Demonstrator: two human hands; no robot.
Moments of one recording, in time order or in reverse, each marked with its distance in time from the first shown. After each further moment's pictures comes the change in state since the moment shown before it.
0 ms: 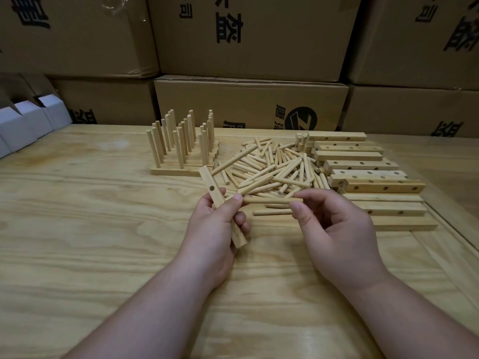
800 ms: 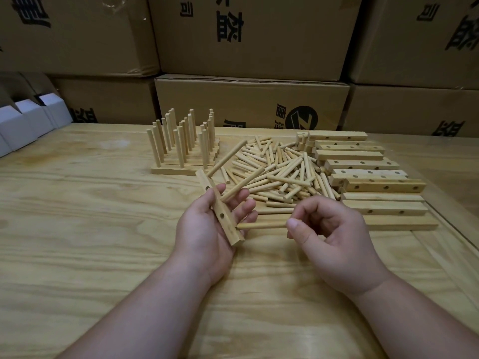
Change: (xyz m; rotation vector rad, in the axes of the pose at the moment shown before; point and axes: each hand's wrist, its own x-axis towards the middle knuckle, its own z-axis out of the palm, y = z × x) left_hand -0.003 0.013 -0.002 -0.180 -0.018 -0.130; right_hand -0.003 -0.006 -0.007 0.198 -0.241 0.048
